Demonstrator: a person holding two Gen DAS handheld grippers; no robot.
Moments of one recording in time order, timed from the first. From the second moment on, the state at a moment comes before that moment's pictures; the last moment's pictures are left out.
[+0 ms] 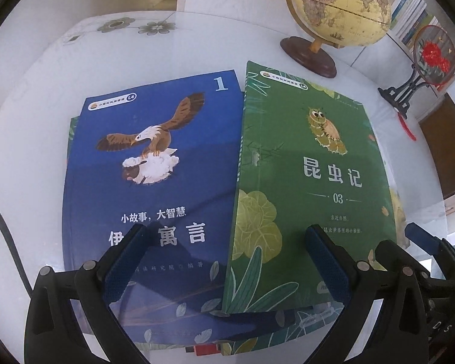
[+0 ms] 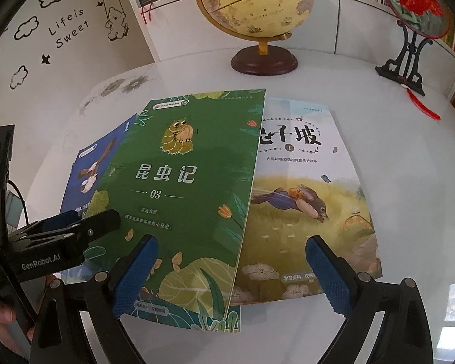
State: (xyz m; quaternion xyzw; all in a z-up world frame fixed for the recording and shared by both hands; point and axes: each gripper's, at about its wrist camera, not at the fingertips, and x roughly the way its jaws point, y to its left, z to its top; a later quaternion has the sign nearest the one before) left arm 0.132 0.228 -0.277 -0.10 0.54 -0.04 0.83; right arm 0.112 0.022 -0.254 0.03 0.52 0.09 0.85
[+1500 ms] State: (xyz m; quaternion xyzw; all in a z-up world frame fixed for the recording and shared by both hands) left arm 0.120 0.202 -0.245 -0.12 0.52 -0.15 0.83; right arm 0.132 -0.005 -0.240 0.16 0.52 0.20 0.82
